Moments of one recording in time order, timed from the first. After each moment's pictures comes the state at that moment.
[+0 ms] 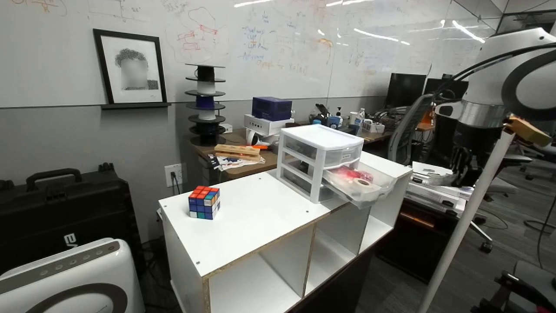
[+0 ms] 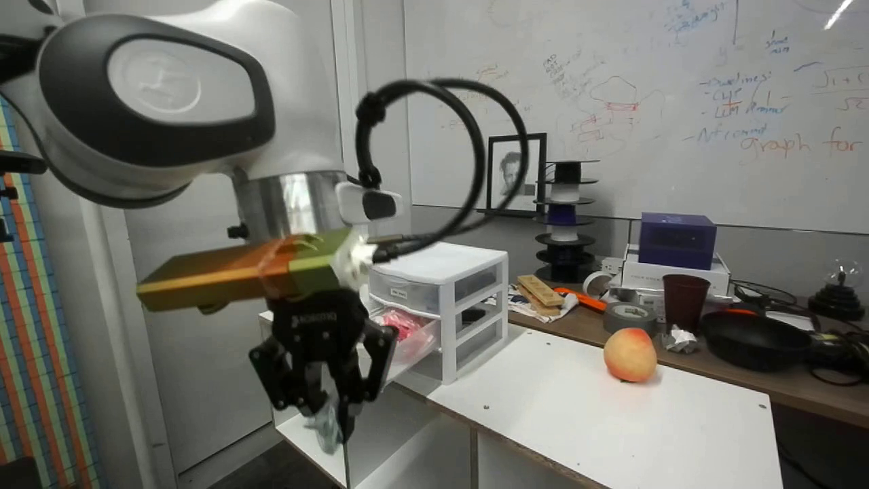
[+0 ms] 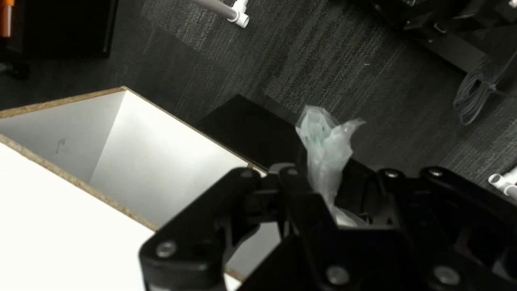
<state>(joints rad) -0.22 -0.20 -0.14 -2.70 -0.40 2.55 -0.58</state>
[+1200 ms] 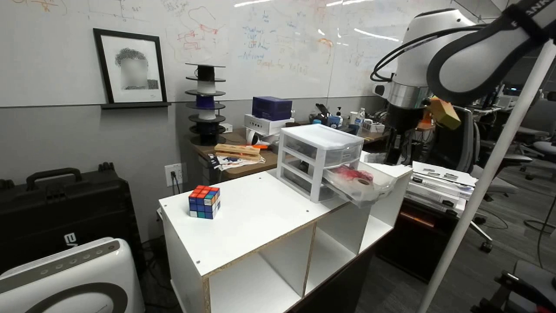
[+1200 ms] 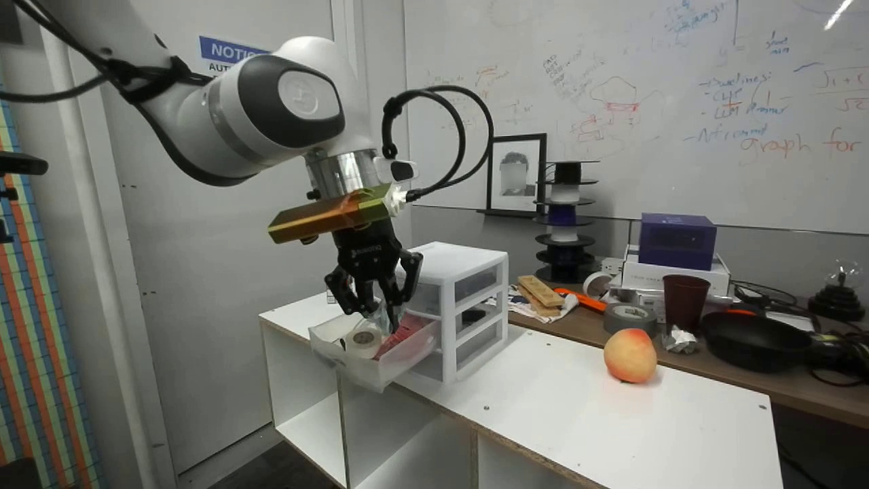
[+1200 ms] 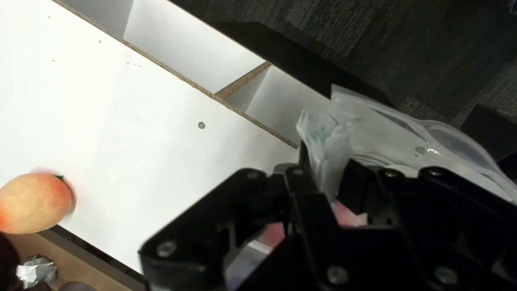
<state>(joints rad) -0.07 0.04 -0.03 -2.38 -0.37 2.53 -0.33</state>
